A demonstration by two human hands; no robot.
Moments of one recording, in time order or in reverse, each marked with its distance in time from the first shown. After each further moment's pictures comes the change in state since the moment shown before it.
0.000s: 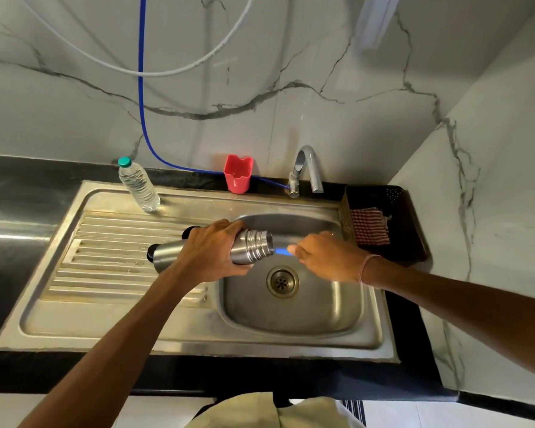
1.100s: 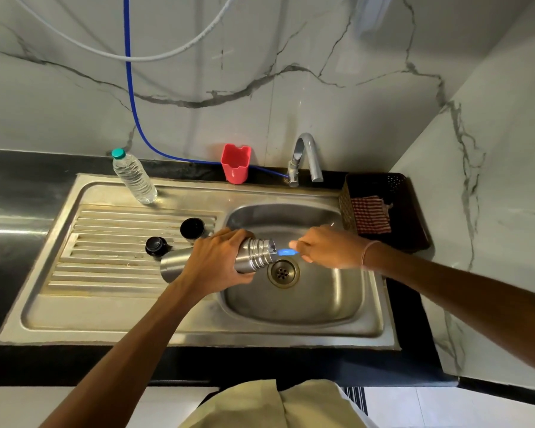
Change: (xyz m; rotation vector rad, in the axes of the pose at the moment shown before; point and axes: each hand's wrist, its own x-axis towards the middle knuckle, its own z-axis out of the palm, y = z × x) left_hand -0.017 0.011 0.029 0.068 0.043 0.032; right_hand 0.012 0.020 0.014 0.076 -0.154 0.047
